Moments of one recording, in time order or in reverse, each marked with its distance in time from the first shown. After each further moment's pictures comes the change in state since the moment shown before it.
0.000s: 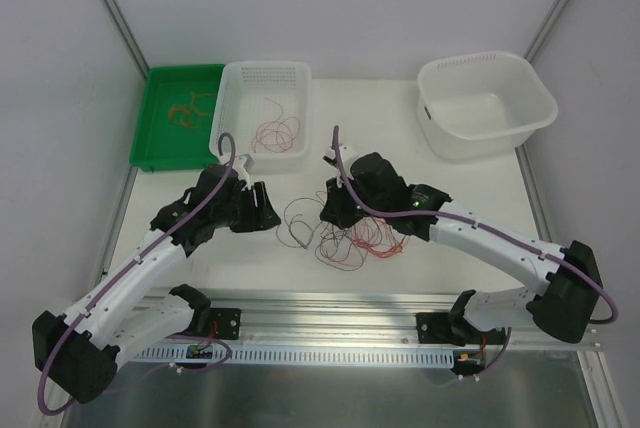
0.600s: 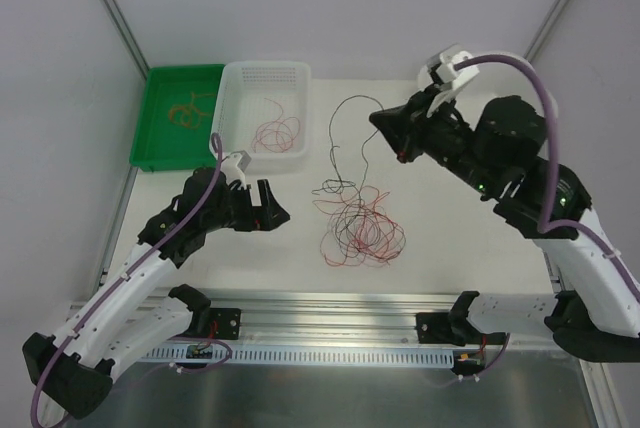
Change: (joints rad) left arm 0.000 -0.108 -0.010 0.065 0.066 0.024; right arm 0.000 -0.150 0.719 -0.300 0.301 -0.232
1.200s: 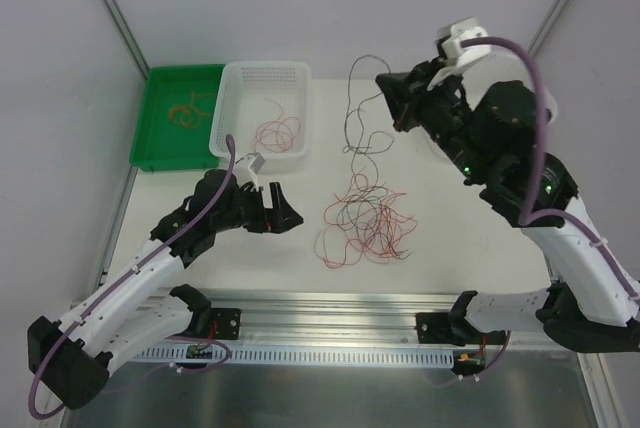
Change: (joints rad) left arm -0.055 0.037 -0.057 0.149 0.072 -0.042; right arm 0.000 0.087 0.158 0.189 0.191 -0.111
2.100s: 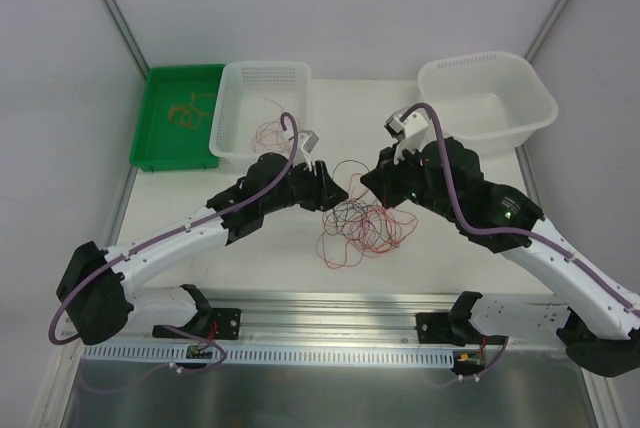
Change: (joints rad) left arm -0.244 0.362 0.165 0.425 -0.136 -0.039; right arm -0.005 -0.213 -0.587 -0.195 -0.221 0.249
